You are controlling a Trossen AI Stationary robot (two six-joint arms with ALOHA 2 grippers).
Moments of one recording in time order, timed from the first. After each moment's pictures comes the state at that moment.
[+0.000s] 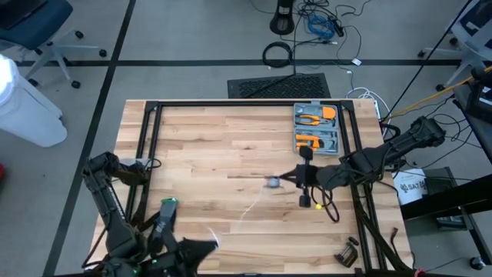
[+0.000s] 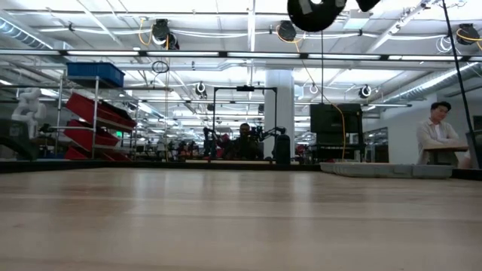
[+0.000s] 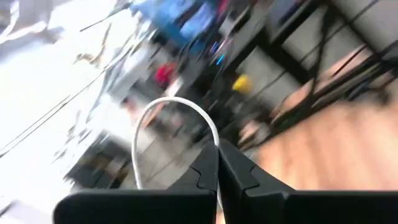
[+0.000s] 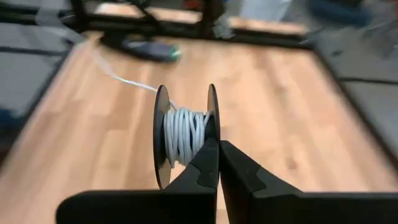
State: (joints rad) left arm -1.00 1.79 1.72 0.15 -1.44 0.96; right arm 0.43 1.14 0.97 -0.38 0.46 0.18
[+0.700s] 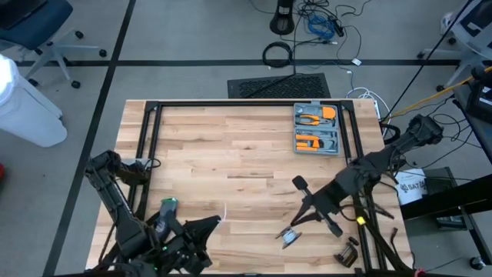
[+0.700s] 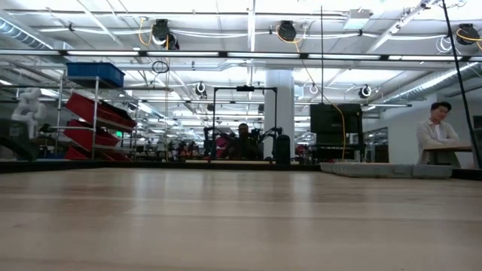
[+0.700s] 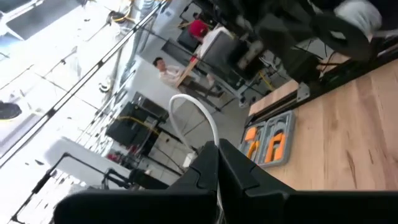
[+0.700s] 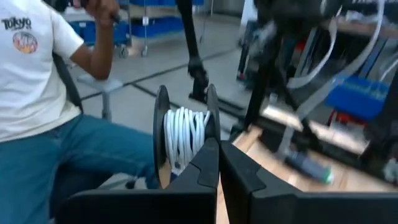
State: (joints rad) left arm -0.93 1.79 1.72 -0.13 -1.57 0.70; right arm 0.55 1.14 1.00 -0.01 -0.06 -0.09
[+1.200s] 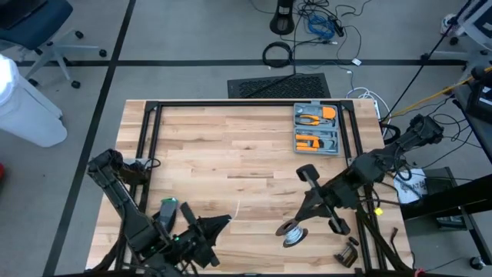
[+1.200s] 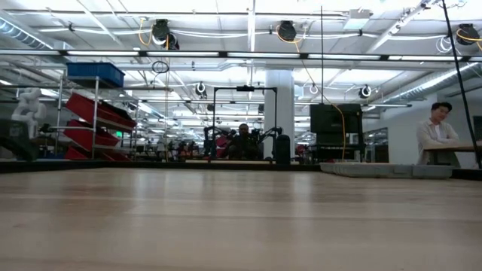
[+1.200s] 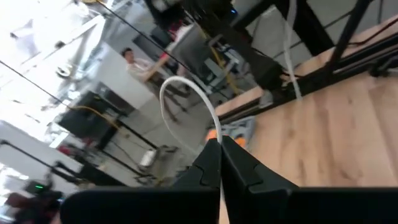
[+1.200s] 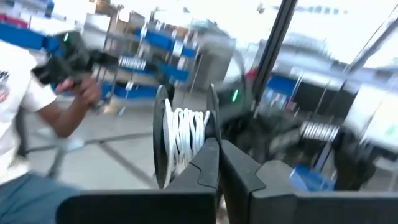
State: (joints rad) left arm -0.86 1.79 1.72 -0.46 -1.37 0.20; right arm 0.55 1.14 1.06 0.29 -0.05 -0.29
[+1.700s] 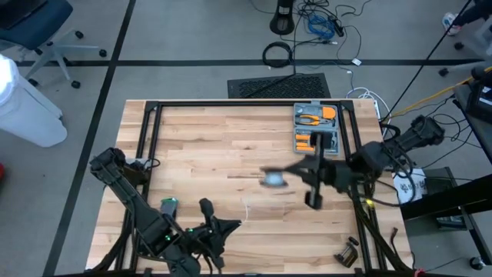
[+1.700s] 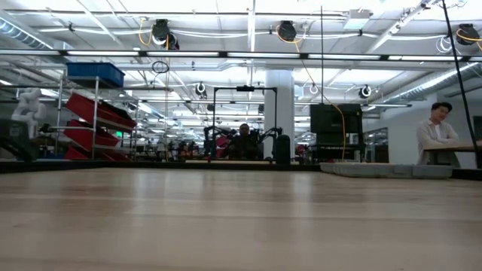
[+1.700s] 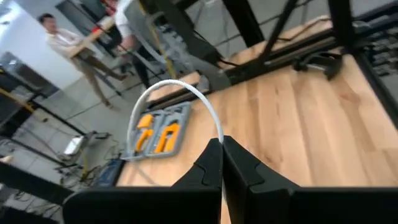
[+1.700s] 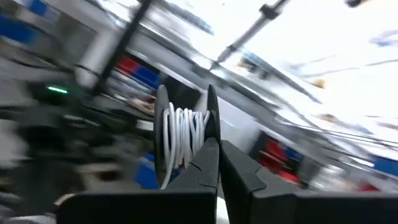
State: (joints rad) left arm -0.79 1.79 1.70 -0.56 -1.04 -0.05; right arm 0.46 1.14 1.06 0.49 0.40 -0.67
